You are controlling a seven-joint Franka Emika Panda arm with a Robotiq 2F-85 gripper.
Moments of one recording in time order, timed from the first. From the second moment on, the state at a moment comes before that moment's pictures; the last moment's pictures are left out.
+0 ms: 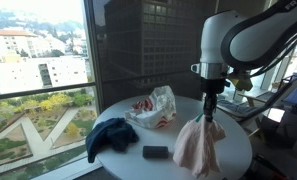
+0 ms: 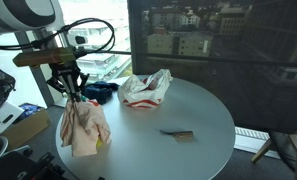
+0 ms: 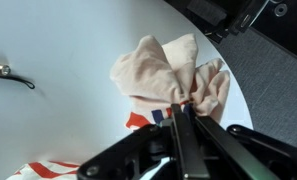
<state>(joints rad) 0.20 -0.37 0.14 -2.75 -0.10 2.35 -0.18</state>
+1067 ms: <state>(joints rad) 0.21 -0.26 0.14 -2.75 -0.06 2.44 -0.15</state>
